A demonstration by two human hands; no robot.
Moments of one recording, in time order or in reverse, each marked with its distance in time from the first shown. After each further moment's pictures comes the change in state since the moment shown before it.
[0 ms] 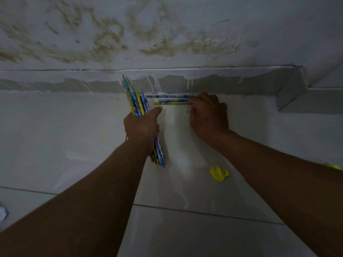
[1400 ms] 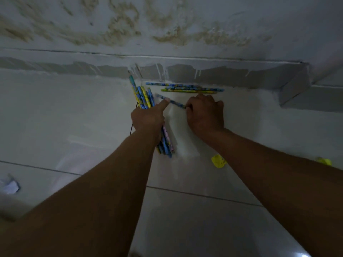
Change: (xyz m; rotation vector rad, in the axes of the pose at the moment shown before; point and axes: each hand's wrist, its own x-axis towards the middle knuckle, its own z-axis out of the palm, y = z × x) left_hand -0.010 -0.003 -0.010 -0.046 0.034 -0.143; right_hand -0.018 -0.024 -0.001 -0.068 -0.130 0.009
